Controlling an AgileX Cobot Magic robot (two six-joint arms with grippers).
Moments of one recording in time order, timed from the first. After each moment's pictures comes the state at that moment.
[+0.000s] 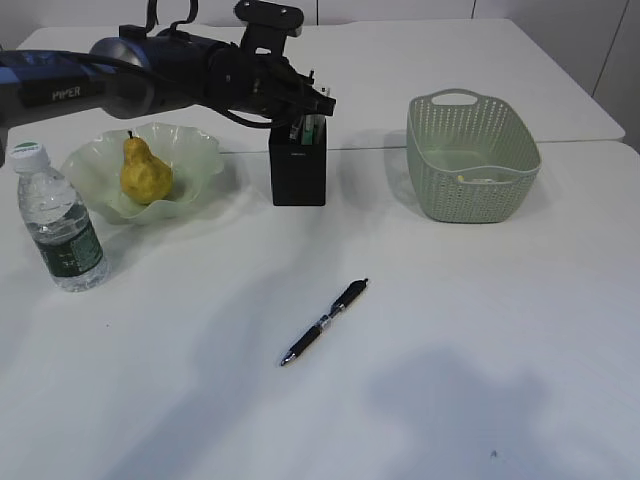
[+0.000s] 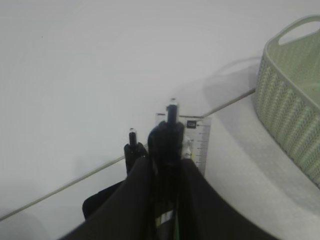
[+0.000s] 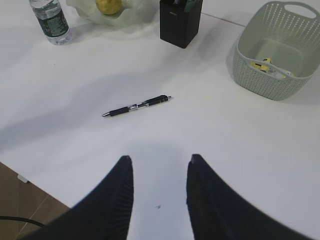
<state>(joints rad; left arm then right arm) -0.44 2.41 -2.05 0.03 0.20 -0.05 0.36 0.66 -0.91 0.14 0.99 -0.17</state>
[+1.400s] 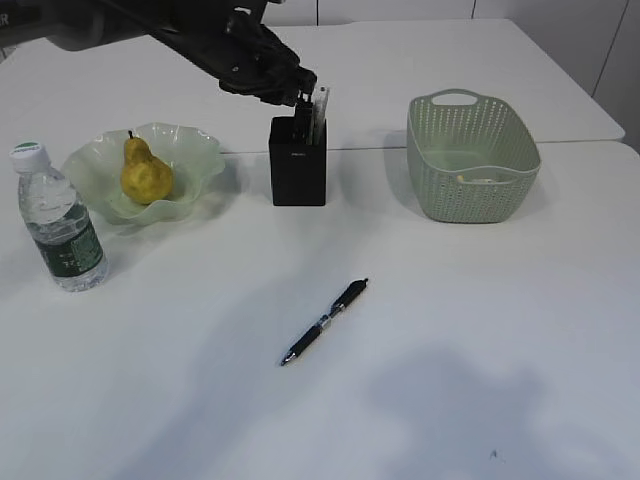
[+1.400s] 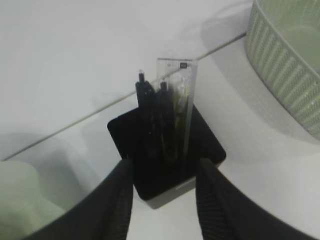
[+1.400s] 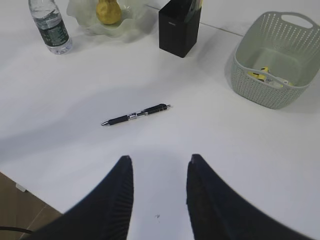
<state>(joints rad) -0.44 2.25 -2.05 0.02 0.61 -0.02 0.36 0.66 -0.91 0.14 0.96 -0.17</state>
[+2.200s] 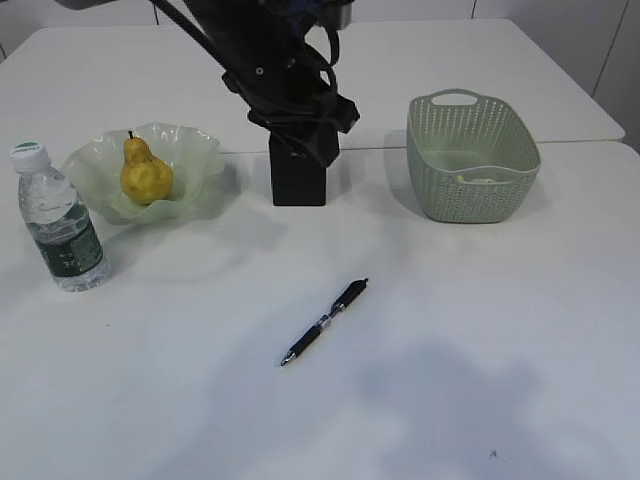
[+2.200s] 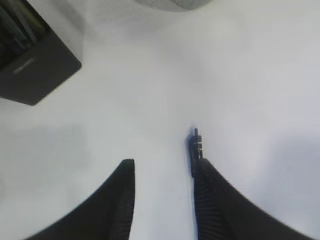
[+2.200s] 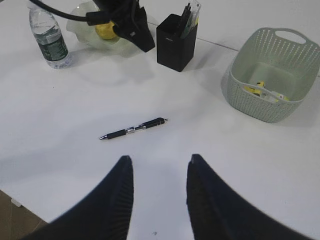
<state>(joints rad) -0.57 2.16 -2.05 -0.14 1.08 0.13 0.36 0.66 -0.91 0.14 0.90 -0.17</state>
